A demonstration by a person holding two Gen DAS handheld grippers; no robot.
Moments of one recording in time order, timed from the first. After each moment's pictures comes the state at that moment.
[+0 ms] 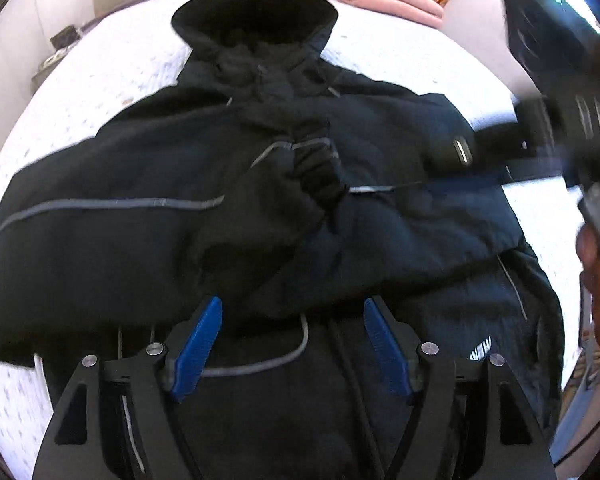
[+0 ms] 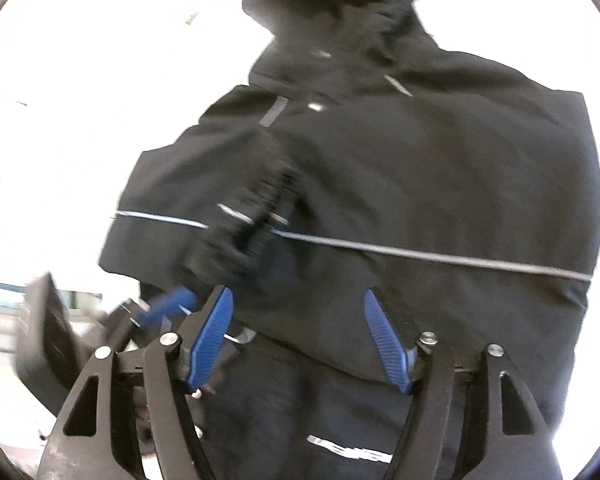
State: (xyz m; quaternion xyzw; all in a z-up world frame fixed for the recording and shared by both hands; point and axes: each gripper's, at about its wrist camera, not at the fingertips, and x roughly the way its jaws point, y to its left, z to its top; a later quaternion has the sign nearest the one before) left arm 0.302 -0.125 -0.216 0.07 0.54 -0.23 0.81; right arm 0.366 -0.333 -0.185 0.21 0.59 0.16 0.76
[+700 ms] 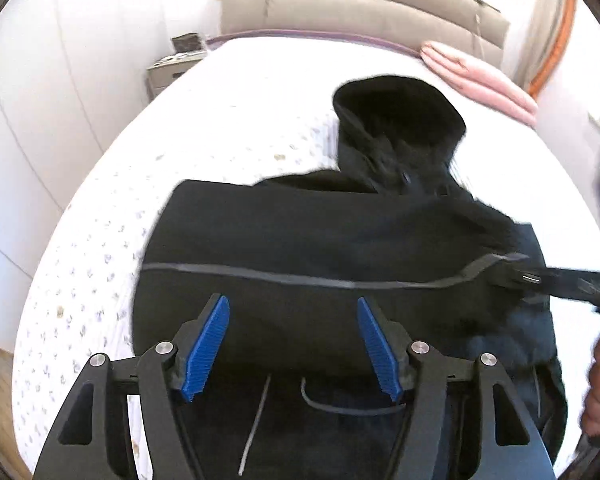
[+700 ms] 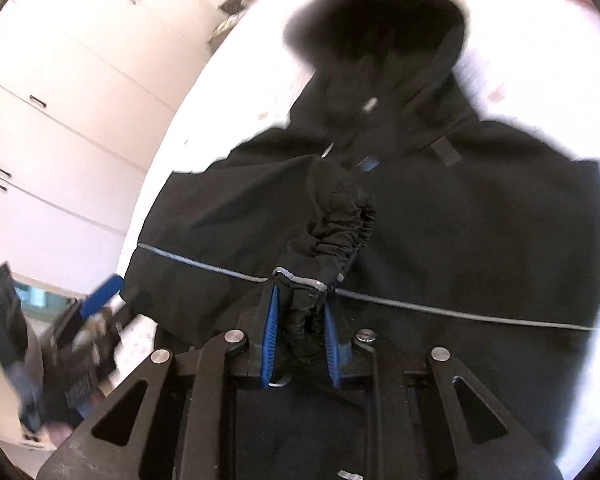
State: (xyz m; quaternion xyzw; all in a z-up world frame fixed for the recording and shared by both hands) left arm 0.328 -0.037 -0.153 -0.01 0.46 -0.05 0.89; right arm 0.379 -0.309 -0.148 0.17 0.53 0.15 0.82
